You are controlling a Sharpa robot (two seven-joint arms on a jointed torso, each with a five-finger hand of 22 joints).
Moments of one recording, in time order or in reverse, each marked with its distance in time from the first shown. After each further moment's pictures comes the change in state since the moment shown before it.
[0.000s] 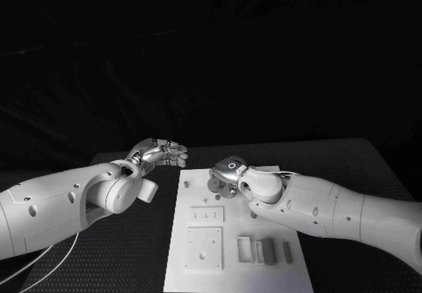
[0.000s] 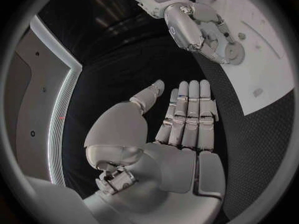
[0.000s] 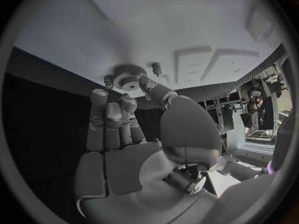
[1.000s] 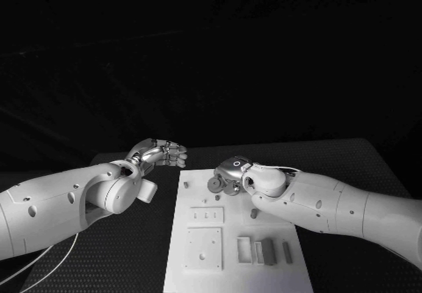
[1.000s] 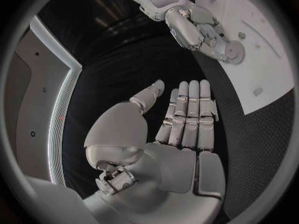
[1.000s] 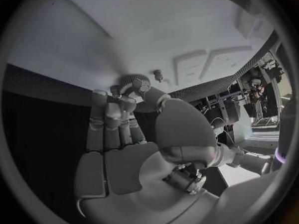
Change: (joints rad) left arm 0.000 -0.001 0.000 -0.002 0.000 0.000 -0.001; left_hand 0.000 0.000 0.000 0.000 0.000 0.000 0.000 0.000 0.000 0.000 0.000 -0.004 0.001 0.000 0.000 0.000 0.001 0.000 0.000 0.000 -0.004 0.001; right arm 0.012 -0.009 0.005 -0.028 0.119 0.073 0.039; right_hand 0.016 0.116 -0.009 -0.083 0.000 -0.034 0.002 -0.009 -0.027 -0.029 0.010 0.011 -0.024 -0.033 -0.010 0.000 -0.002 0.007 -0.027 0.012 -0.010 0.000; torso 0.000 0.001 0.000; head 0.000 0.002
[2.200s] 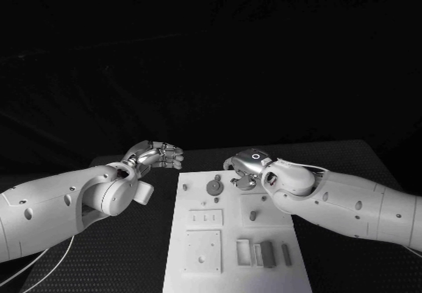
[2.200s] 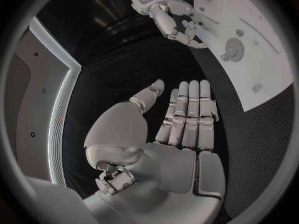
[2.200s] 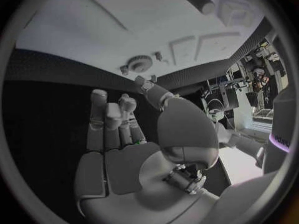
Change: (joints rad) left arm 0.000 -0.010 0.000 -0.013 0.000 0.001 -0.001; left_hand 0.004 -0.004 -0.003 -0.003 0.000 0.000 0.000 -0.004 0.000 0.000 0.000 -0.004 0.001 0.000 0.000 -0.004 0.002 0.000 -0.004 0.004 0.000 0.001; right arm 0.014 -0.207 0.068 0.229 0.058 -0.108 -0.005; right_hand -0.010 -0.069 -0.002 0.010 0.005 0.008 -0.008 0.038 -0.008 -0.006 0.000 0.017 -0.022 0.005 0.024 0.007 -0.007 -0.007 0.006 -0.002 0.007 0.000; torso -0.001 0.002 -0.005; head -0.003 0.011
